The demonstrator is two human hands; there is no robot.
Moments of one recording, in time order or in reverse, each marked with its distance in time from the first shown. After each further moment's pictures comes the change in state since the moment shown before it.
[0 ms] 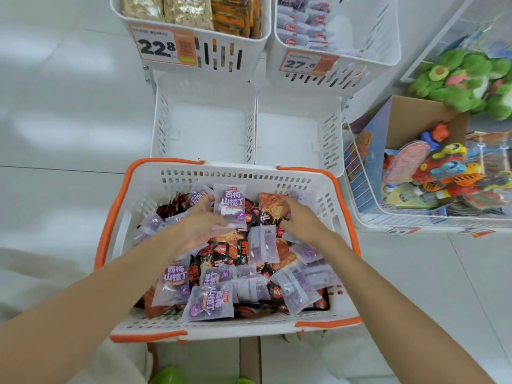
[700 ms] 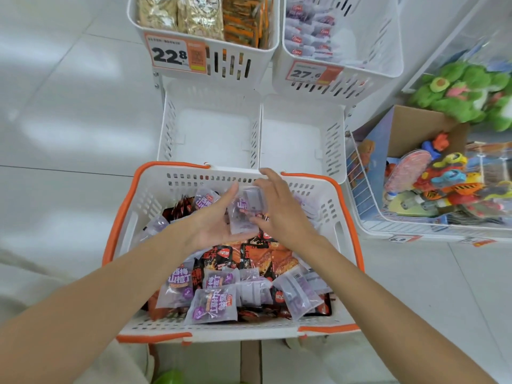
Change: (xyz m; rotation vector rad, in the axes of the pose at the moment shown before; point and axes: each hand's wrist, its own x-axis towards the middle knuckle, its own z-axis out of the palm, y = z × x) left_hand -0.019 0.023 0.015 -0.268 -0.278 -0.156; right_hand -0.021 -0.075 -0.005 -0.119 0.423 -0.586
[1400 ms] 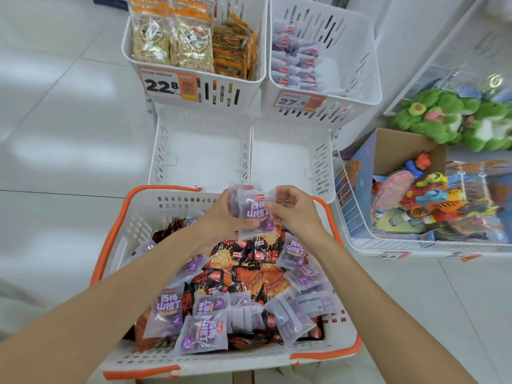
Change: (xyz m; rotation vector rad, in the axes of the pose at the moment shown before) left_hand 0.002 0.024 0.040 0.482 0.032 0.355; right_hand 0.025 0.010 -0.049 0.811 0.124 0.673
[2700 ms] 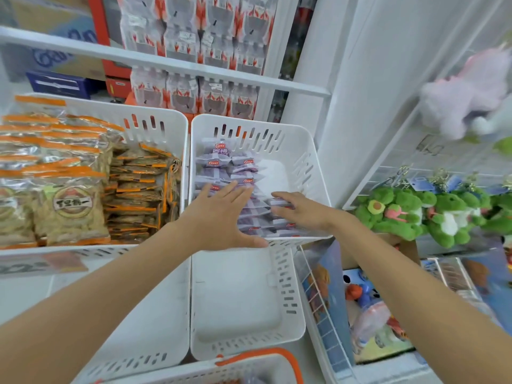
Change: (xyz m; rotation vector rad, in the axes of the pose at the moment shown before) left_hand 0.228 0.239 0.040 1.809 0.010 0.429; right_hand 0.293 -0.115 -0.182 -0.808 -0.279 0.005
